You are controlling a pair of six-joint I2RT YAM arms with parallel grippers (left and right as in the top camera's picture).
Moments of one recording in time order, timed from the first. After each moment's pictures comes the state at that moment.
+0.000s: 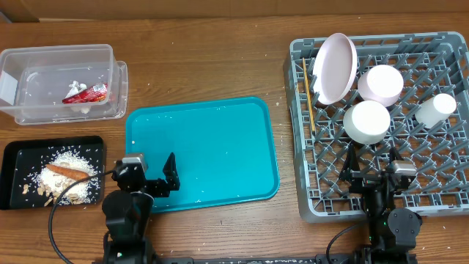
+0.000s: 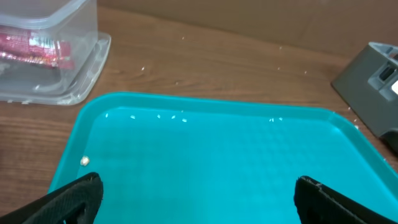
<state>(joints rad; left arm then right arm) 0.10 0.45 0.02 0.11 0.19 -0.18 -0.07 0.01 0.02 -0.04 -0.03 0.12</state>
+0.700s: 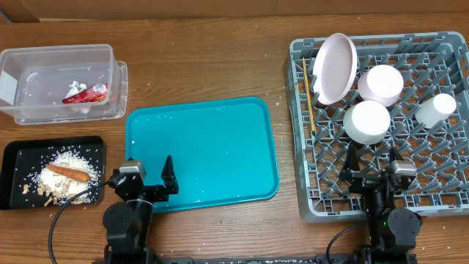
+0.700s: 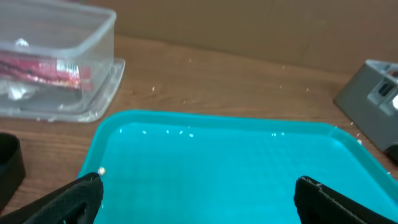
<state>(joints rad) 0.06 0.15 0.01 -0.07 0.12 -0.18 -0.07 0.01 0.02 -0.03 -0.03 0.12</state>
